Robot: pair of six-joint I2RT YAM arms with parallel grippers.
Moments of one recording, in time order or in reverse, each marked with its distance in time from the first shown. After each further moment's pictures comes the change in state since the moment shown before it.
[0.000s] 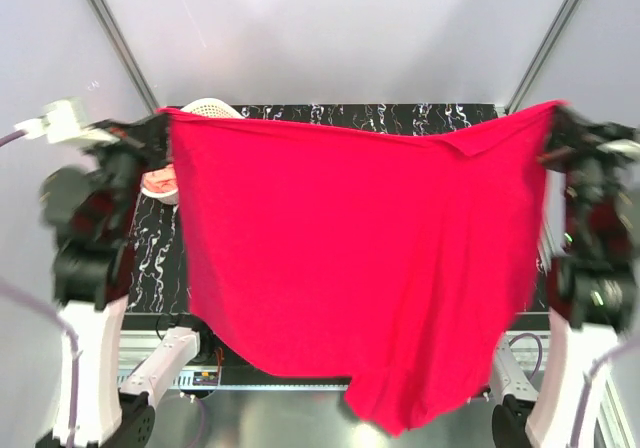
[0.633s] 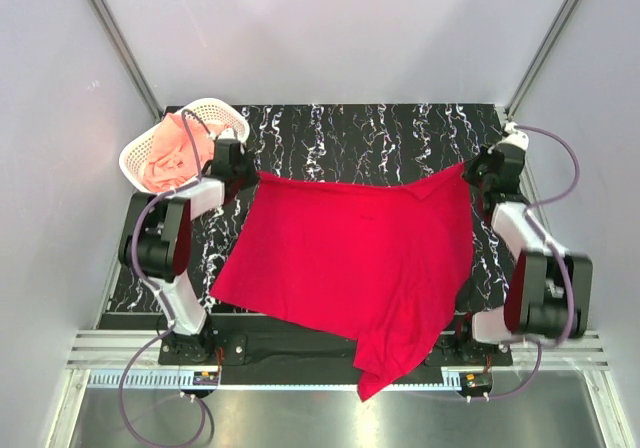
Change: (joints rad) left arm -0.042 0.958 -0.445 0.501 0.027 -0.045; right arm 0.000 0.558 -0.727 0.559 -0.022 0.083
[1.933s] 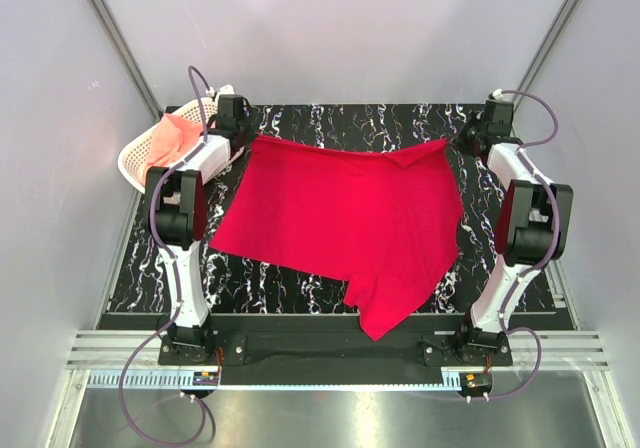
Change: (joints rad) left arm 0.030 0.359 0.646 -0.227 -0.141 0.062; right arm 0.002 0.614 0.645 -0.290 -0.178 0.119
